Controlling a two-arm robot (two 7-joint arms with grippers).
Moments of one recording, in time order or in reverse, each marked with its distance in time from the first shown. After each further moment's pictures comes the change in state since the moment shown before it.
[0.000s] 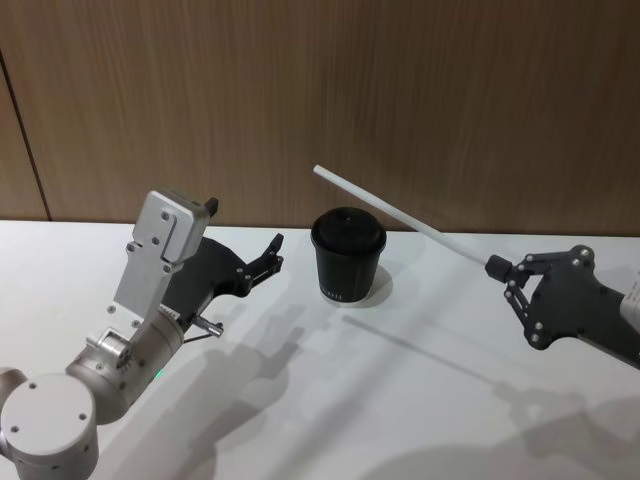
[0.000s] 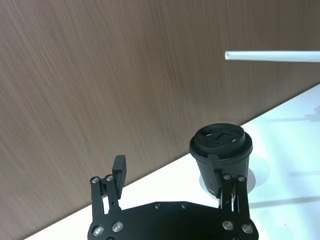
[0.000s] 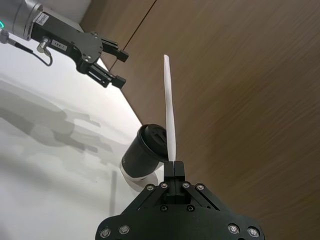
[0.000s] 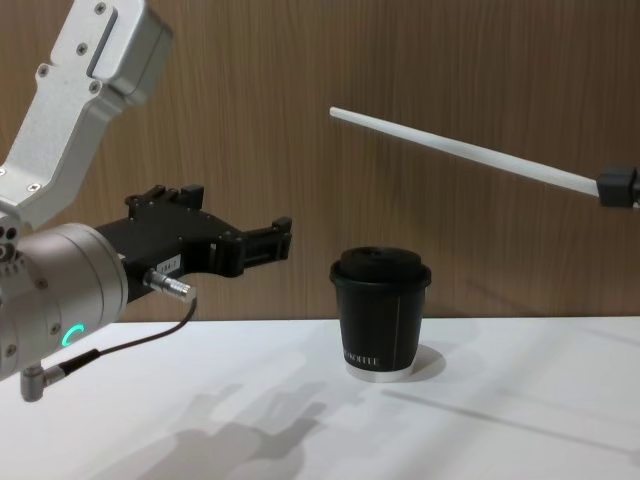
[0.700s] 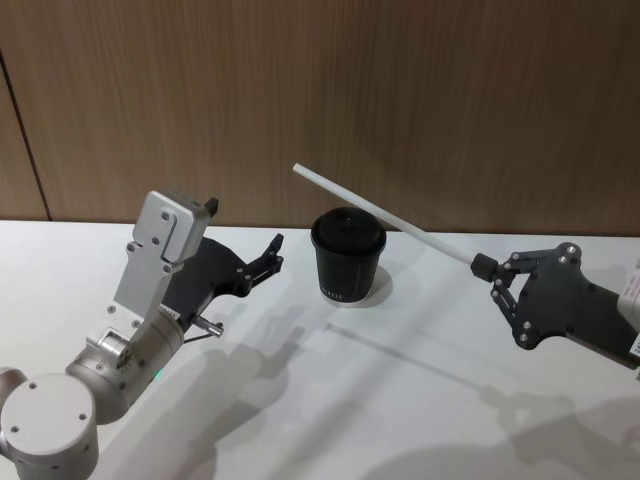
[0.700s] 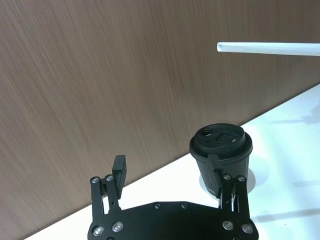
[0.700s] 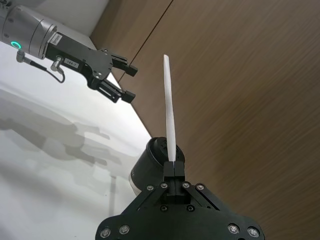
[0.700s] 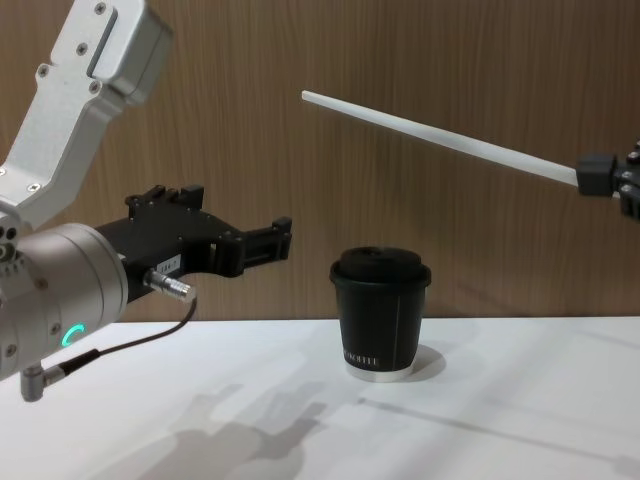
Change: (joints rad) left arm 0.000 0.000 0.000 0.000 0.000 0.000 0.000; right arm 0.020 0.003 -0.026 -0.012 0.041 0.005 0.022
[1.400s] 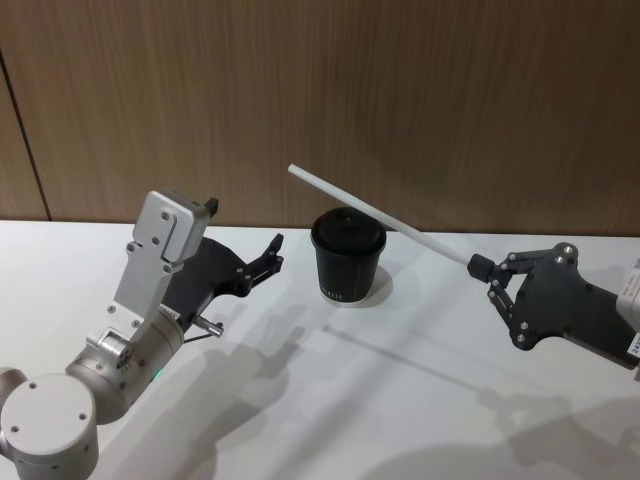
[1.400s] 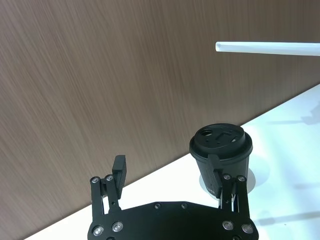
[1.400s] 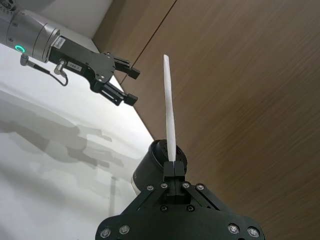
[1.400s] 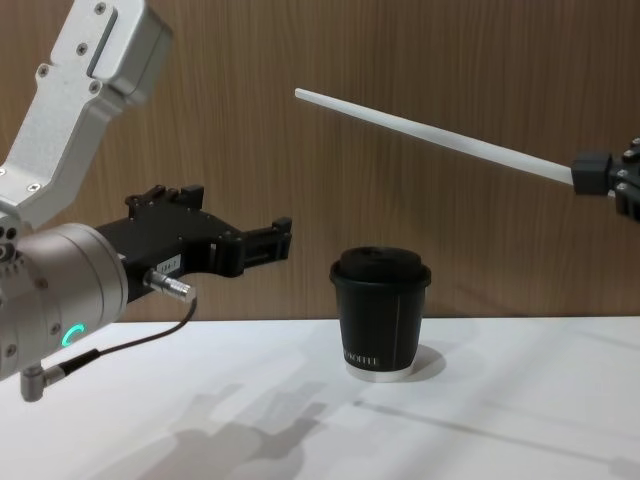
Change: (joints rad) left arm 0.000 0.000 0.000 0.000 0.000 0.000 0.000; right arm 0.004 0.001 -0.007 -0.003 0.008 0.002 0.004
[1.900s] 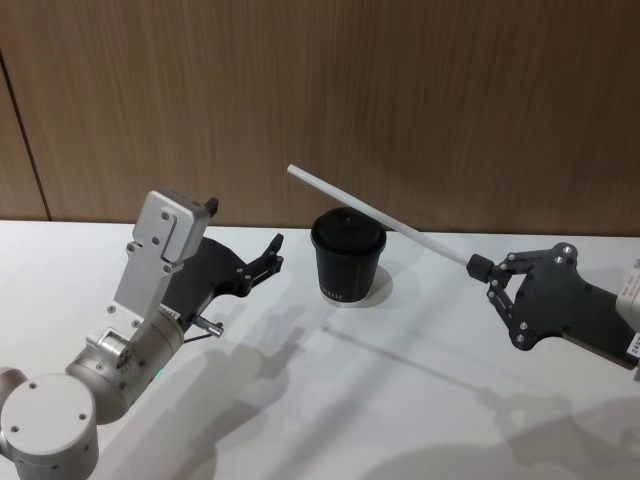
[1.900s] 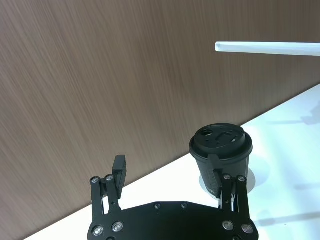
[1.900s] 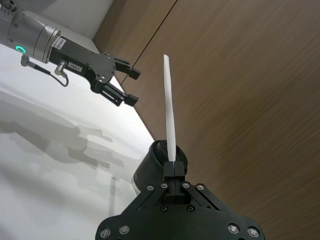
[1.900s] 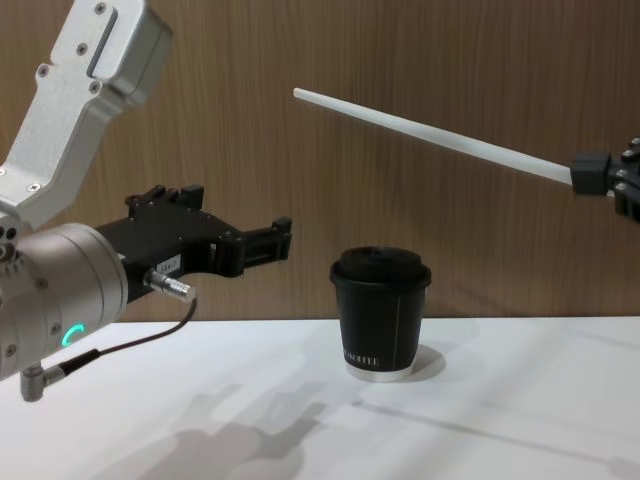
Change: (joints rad) left arm 0.000 0.000 0.000 0.000 0.000 0.000 0.000; right arm 0.001 0.000 -0.001 0.000 0.002 0.000 0.001
